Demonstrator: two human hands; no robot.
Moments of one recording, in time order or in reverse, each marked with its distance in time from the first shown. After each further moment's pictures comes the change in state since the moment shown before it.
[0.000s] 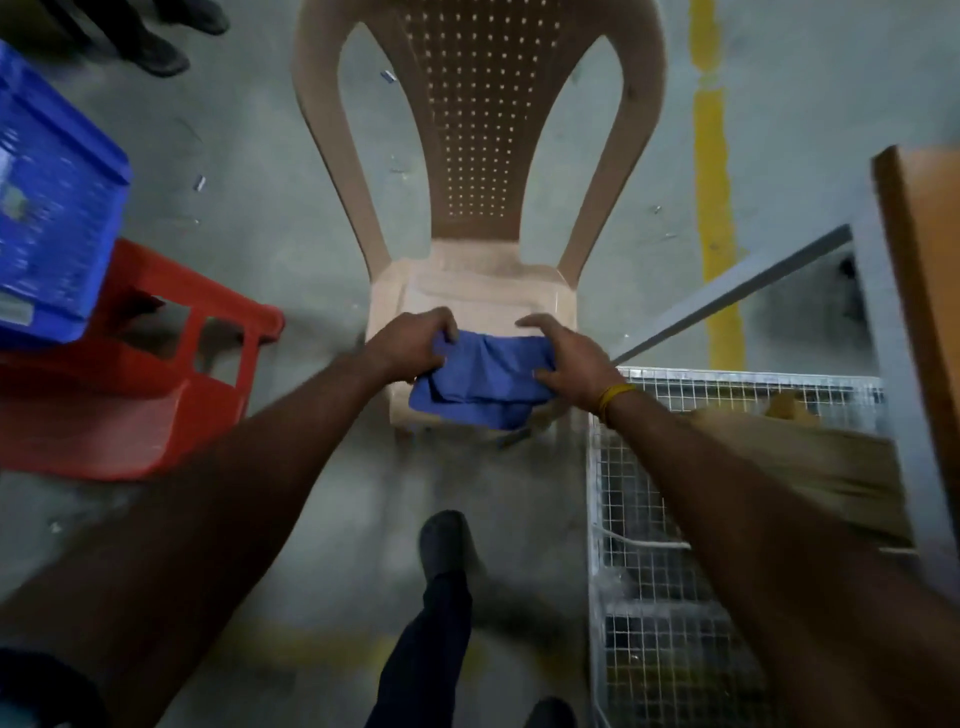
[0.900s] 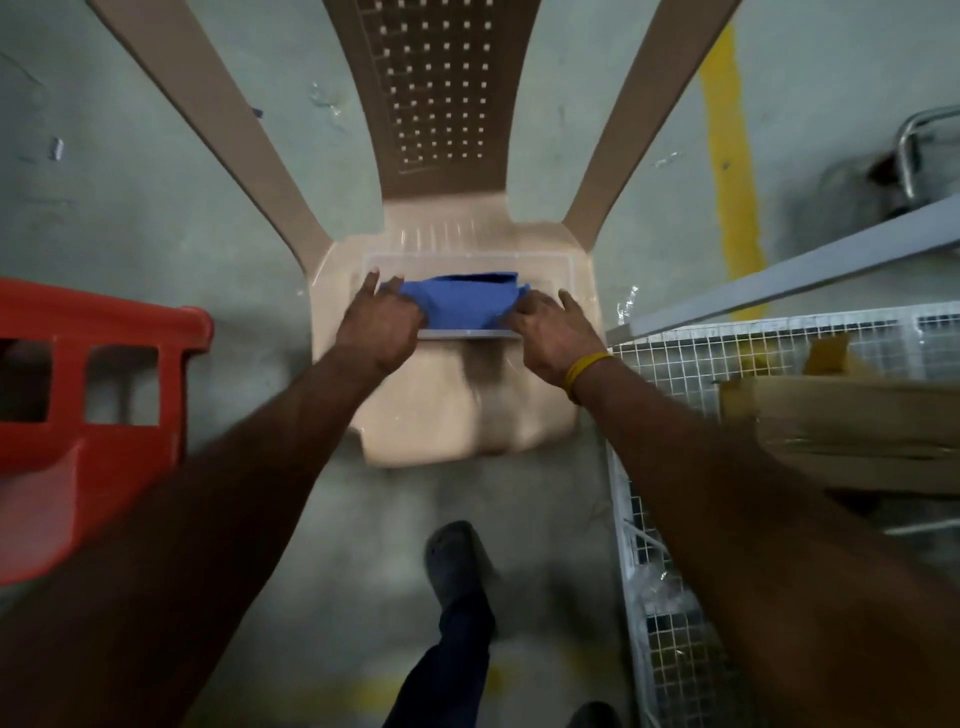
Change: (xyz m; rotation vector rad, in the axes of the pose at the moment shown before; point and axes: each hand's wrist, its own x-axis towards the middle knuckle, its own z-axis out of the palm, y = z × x) left_hand 0.186 -0.109 0.067 0.697 0.090 0.179; right_hand 0.166 0.084 0.087 -0.569 -0.038 0.031
